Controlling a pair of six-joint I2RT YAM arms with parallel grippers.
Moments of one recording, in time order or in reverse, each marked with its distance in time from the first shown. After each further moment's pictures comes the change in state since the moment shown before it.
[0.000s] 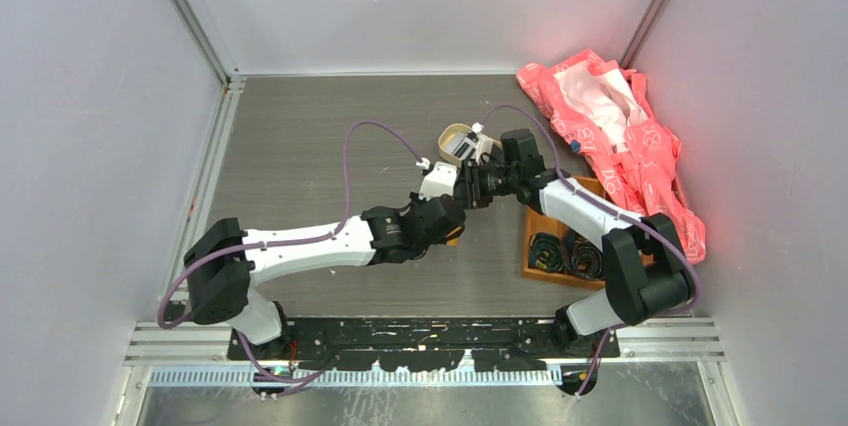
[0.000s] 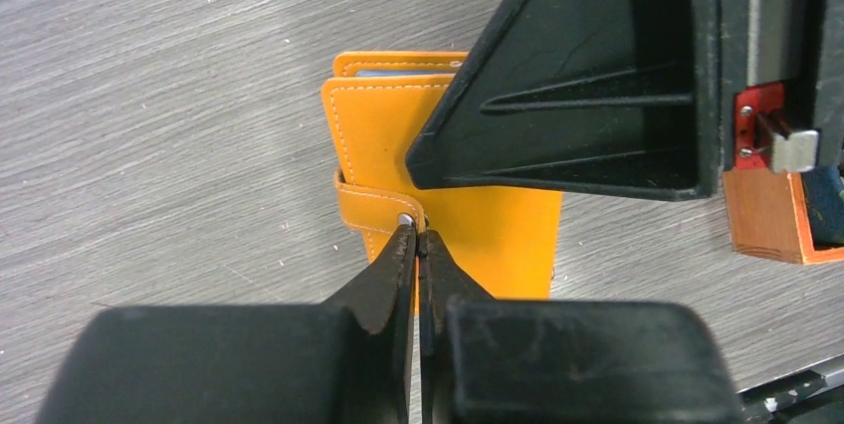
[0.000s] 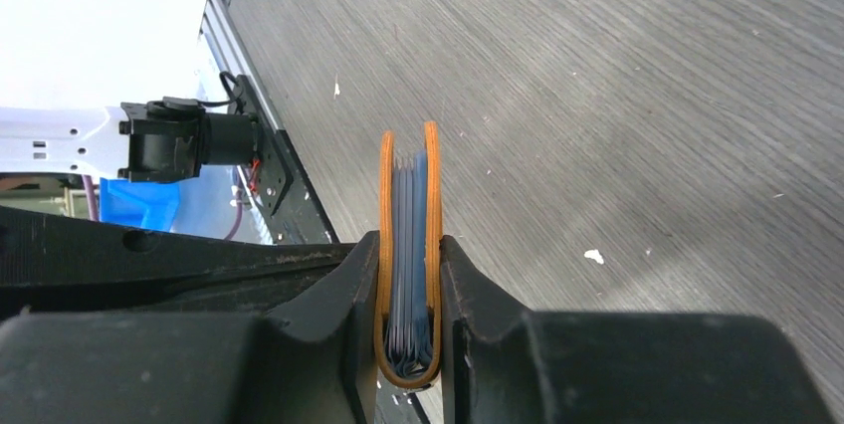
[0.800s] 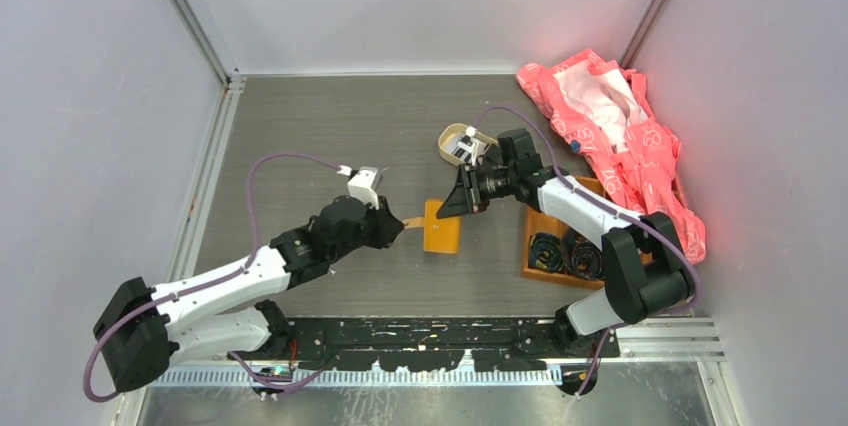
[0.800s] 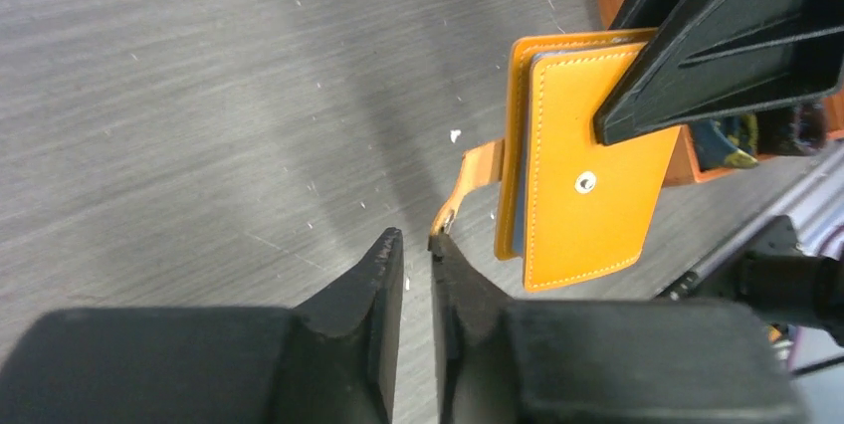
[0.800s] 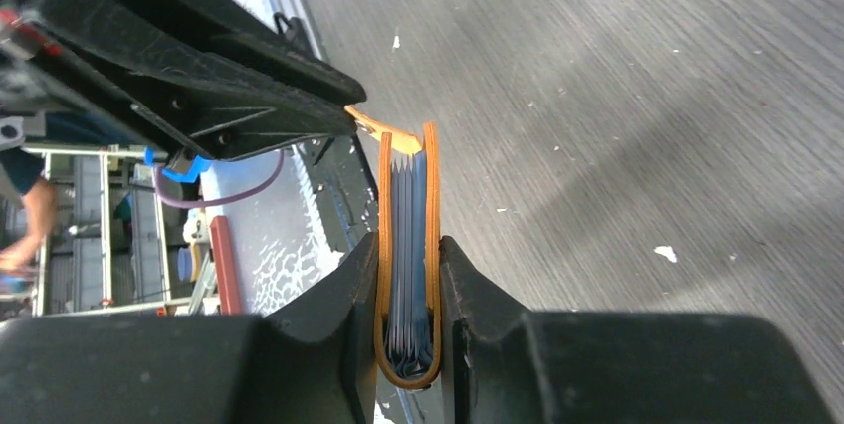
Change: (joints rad) left arm 0.273 -0.509 -0.542 0.363 0.431 0.040; right arm 0.008 0.010 0.025 -0.068 -0.116 -0.066
